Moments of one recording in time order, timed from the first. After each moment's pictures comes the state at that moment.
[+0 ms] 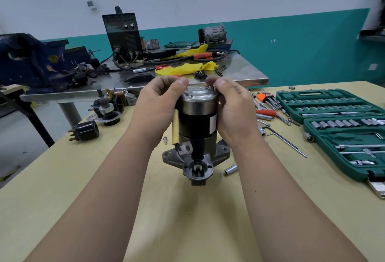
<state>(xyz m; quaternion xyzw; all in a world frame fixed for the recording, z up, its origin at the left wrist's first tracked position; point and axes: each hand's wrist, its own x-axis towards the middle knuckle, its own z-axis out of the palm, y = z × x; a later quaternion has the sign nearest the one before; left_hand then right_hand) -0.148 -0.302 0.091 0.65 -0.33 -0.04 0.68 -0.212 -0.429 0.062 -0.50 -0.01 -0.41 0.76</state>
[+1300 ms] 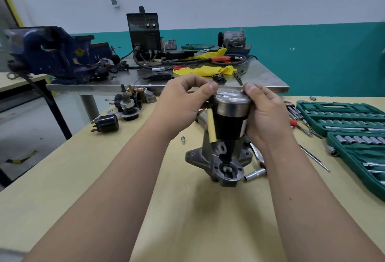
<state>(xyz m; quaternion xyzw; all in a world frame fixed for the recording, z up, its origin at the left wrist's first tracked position) -0.131 -0.291 0.096 0.67 -0.39 -0.04 0.63 -0.208 -0.437 0.060 -0.47 -0.01 -0.40 0.79</state>
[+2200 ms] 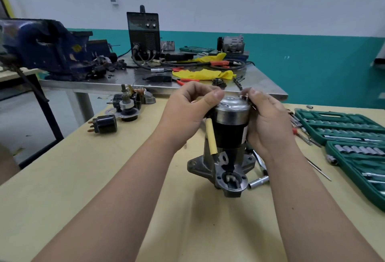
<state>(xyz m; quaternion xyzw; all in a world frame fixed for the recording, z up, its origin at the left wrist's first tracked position) -0.121 -0.287 0.081 0.58 -0.38 -0.09 0.71 -0.204 -0.422 0.066 -0.48 0.01 -0.39 0.78</state>
